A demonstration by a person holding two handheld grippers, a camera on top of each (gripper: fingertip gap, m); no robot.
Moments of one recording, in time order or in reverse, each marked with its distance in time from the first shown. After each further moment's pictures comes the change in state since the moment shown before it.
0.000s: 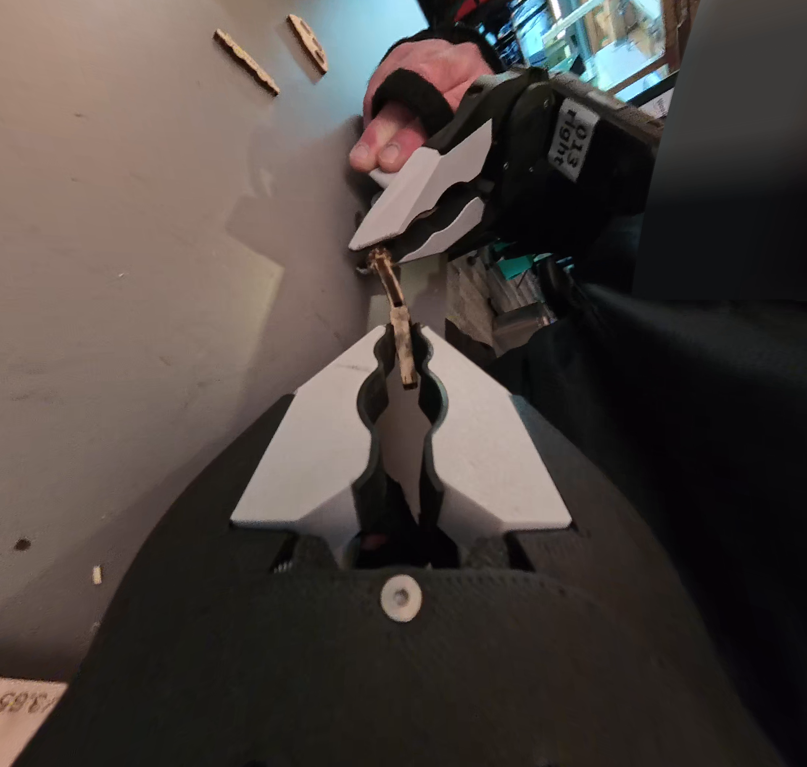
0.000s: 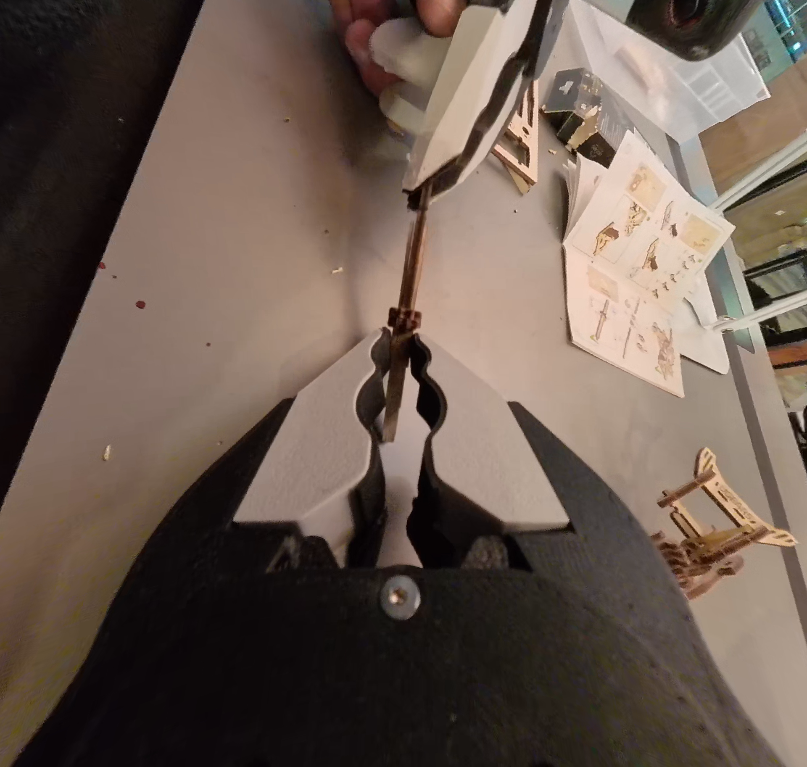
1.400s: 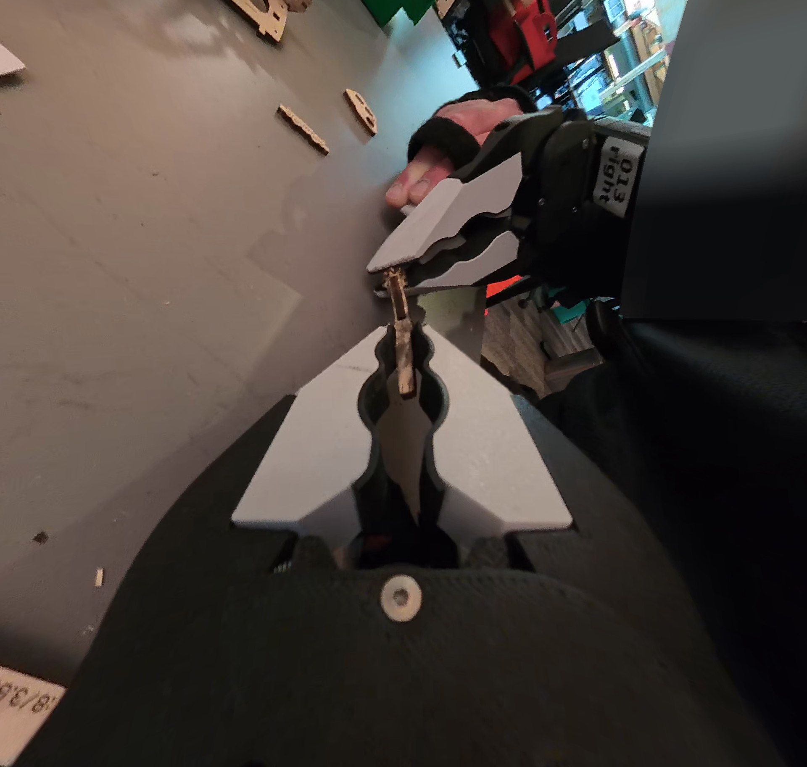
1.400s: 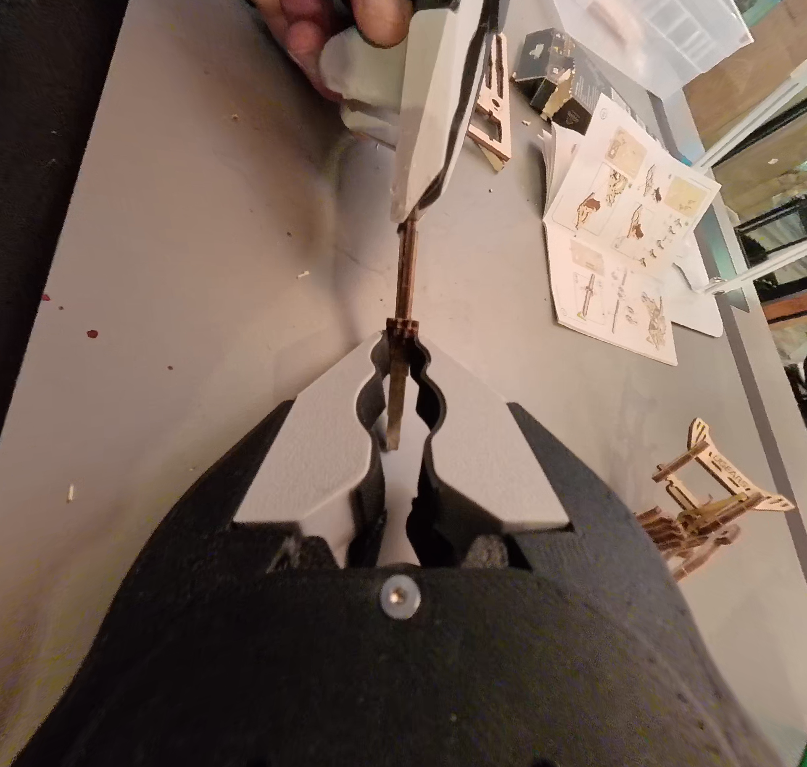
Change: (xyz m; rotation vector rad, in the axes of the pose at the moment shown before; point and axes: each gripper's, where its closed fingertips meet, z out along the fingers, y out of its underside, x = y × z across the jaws) left arm -0.011 -0.015 0.004 0.117 -0.145 0.036; right arm 0.012 0.004 0.004 -0.041 0.047 0.075
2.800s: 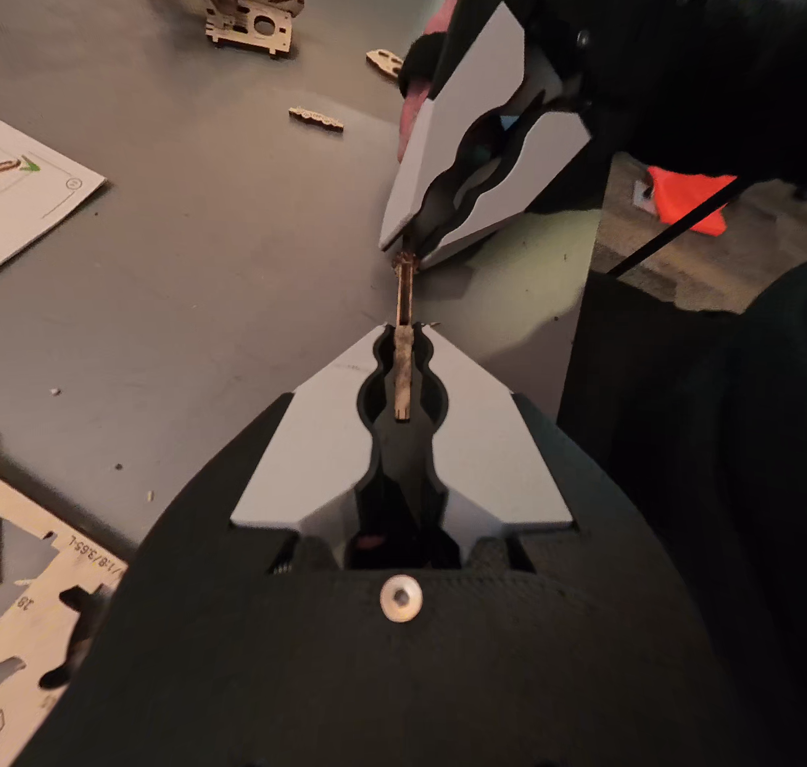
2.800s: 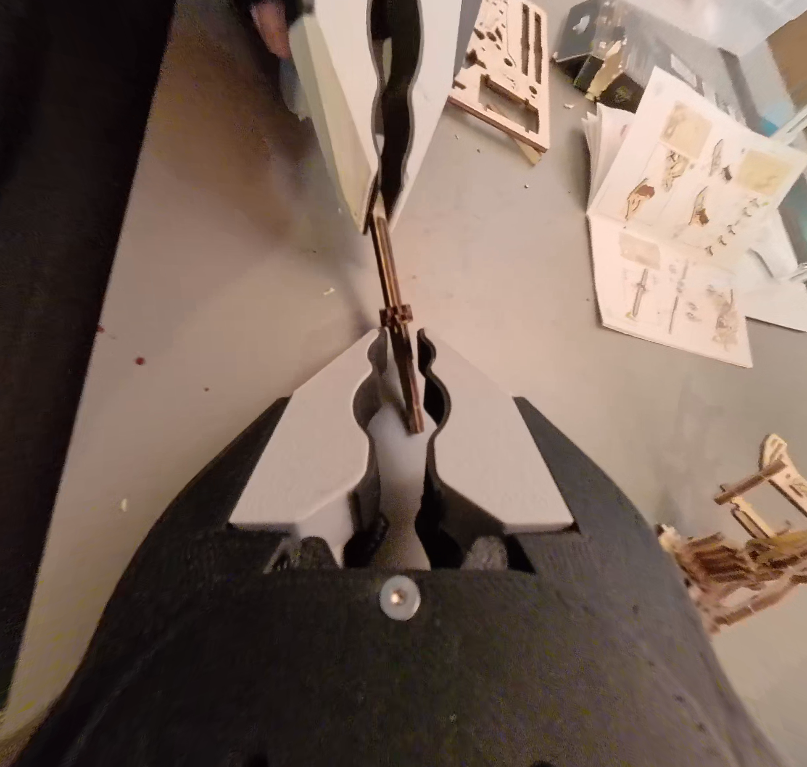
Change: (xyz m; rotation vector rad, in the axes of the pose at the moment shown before) left arm -0.004 0.025 -0.002 -0.058 -0.391 0.457; right arm -0.011 -0.005 0.004 -0.025 -0.105 0.080
